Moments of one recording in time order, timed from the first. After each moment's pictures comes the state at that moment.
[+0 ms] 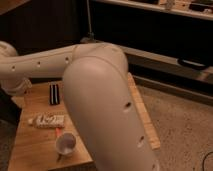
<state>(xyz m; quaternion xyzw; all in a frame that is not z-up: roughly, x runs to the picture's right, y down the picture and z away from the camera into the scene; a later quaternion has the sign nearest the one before) -0.389 0.030 0.676 -0.24 -0.08 0.01 0.97</state>
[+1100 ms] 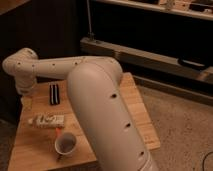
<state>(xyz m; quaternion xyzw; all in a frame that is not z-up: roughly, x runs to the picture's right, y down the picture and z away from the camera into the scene) -0.399 0.049 0.746 -0.33 -0.15 0.01 0.93</state>
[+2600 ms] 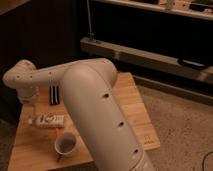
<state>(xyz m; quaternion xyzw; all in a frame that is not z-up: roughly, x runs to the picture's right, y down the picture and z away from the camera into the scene) -0.392 0.093 0.773 -0.33 -0.10 0.04 0.94</state>
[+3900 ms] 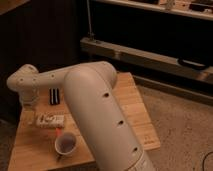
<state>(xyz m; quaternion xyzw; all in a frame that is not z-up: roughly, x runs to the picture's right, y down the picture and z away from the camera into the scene) -0.397 0.118 0.784 -0.35 -0.11 0.04 0.93</state>
